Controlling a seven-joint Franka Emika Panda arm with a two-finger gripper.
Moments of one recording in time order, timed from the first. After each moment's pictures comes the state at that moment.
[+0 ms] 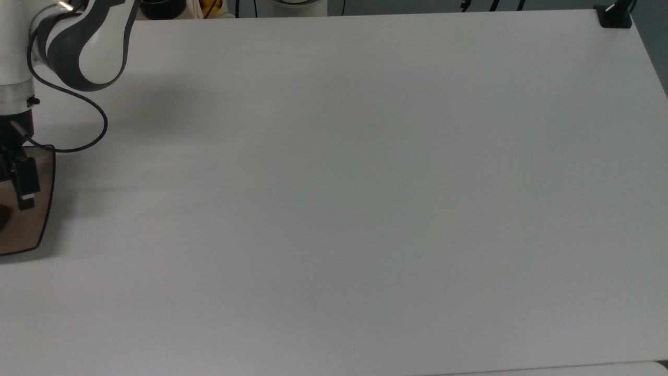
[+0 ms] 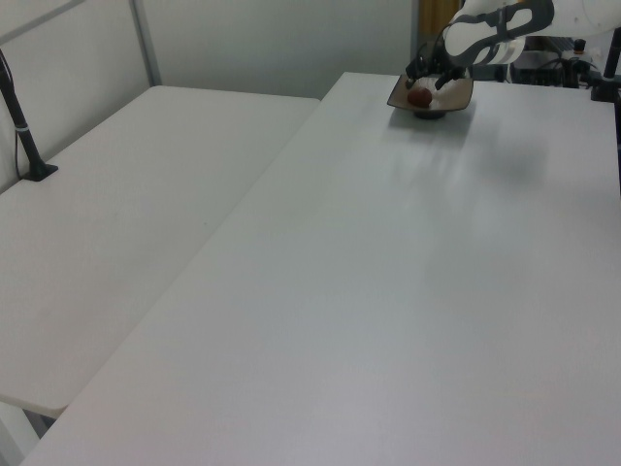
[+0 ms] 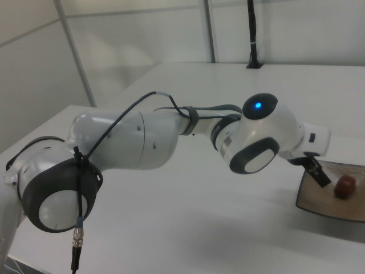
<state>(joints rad) -0.35 0.71 -0.14 -1.36 0.31 2.66 0.07</state>
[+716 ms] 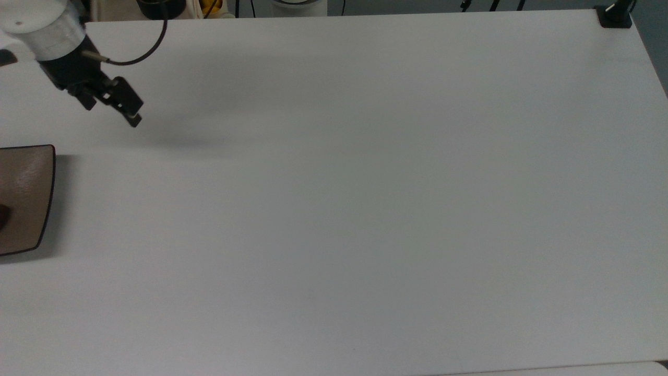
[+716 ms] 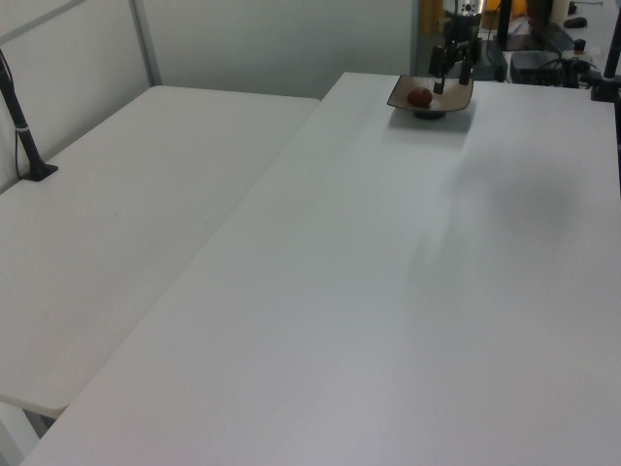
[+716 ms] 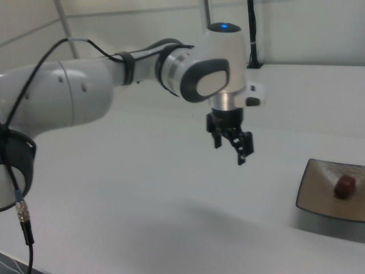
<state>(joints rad) -0.26 0.39 -0.08 -1.42 0.12 1.84 -0.03</state>
